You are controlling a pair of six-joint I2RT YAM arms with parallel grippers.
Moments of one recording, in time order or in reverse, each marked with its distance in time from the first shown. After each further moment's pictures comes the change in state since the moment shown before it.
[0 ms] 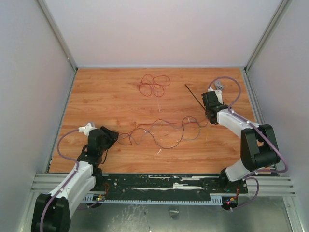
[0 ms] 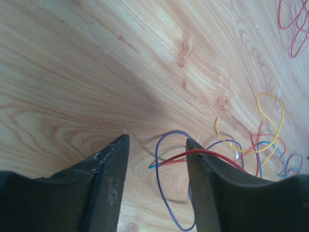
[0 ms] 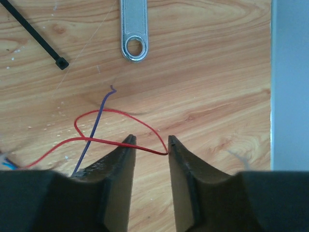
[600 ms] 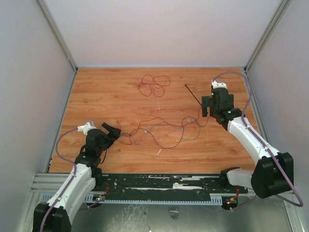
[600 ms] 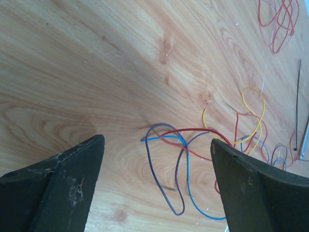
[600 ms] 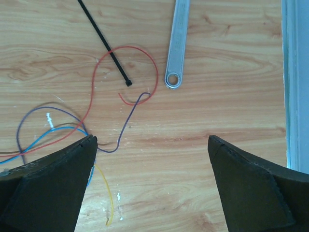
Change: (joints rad) left arm 0.000 -0.098 0.040 -0.095 0.019 0.002; right arm 0.000 -0.277 0.000 0.003 -0.239 -0.076
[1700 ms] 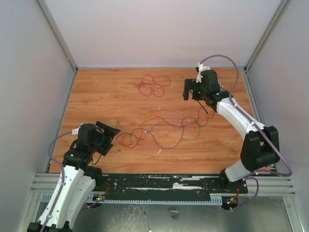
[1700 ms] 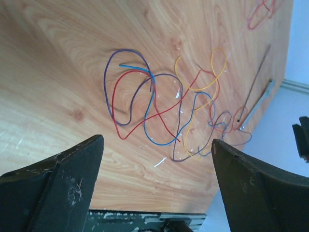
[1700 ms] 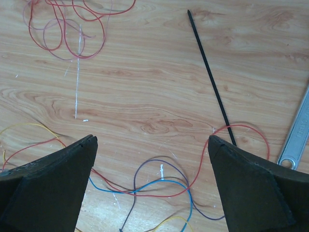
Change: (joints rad) left arm 0.000 -0.147 0.305 -0.616 0.187 -0.297; right arm 0.060 0.270 0.308 0.110 -0.369 0.133
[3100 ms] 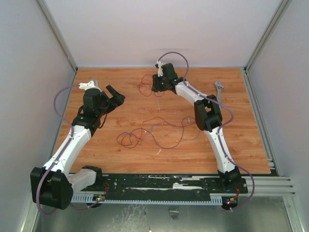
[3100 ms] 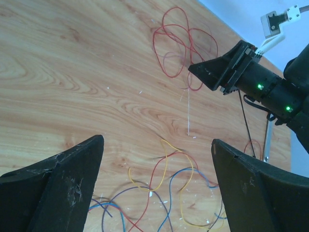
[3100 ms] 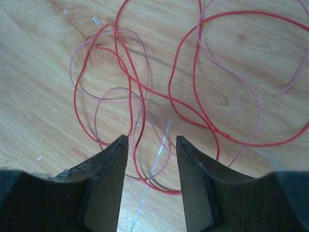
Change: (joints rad) left arm 0.000 0.616 0.381 0.513 -0.106 0.515; right arm 0.155 0.978 0.932 0.001 -0.222 0.001
